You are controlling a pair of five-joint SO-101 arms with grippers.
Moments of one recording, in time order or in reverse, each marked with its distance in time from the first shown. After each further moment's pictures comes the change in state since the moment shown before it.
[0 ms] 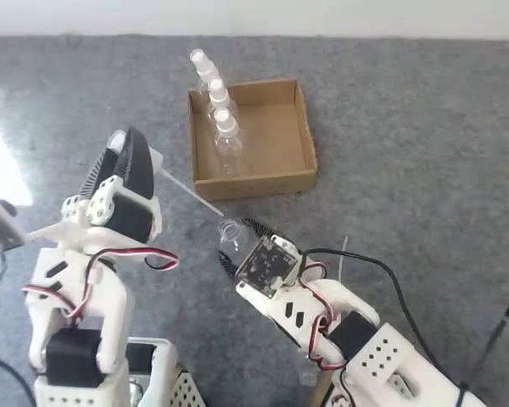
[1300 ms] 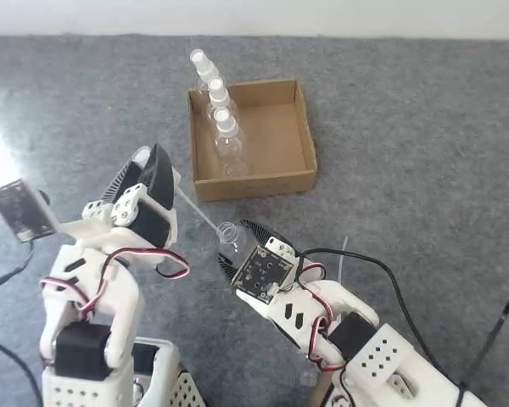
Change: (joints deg) left arm 3.5 -0.7 4.3 3.8 -3.5; right arm -0.4 0.0 0.4 -0.4 2.9
